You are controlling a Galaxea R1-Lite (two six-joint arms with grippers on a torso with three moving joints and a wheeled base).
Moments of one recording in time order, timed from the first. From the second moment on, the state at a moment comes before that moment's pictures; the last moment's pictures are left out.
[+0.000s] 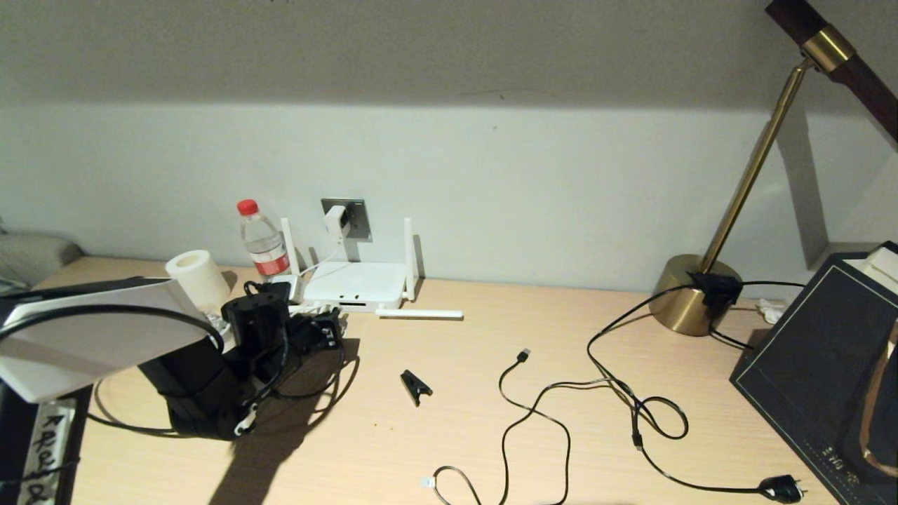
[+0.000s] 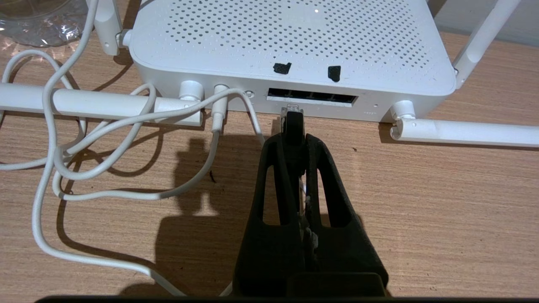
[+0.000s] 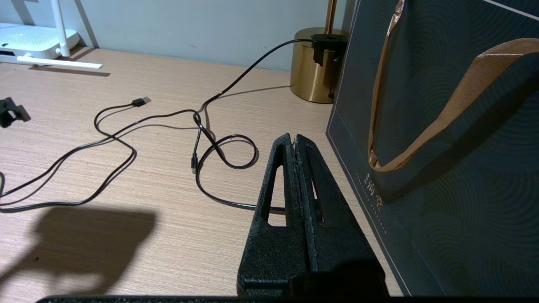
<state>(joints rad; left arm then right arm) -0.15 2.31 -0.83 -1.27 0.01 -0.08 0.00 0.00 0.00 -0.09 0.03 -0.04</state>
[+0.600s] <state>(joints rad) -0.15 2.32 -0.86 -1.27 0.01 -0.08 0.00 0.00 0.00 -0.09 0.03 -0.04</state>
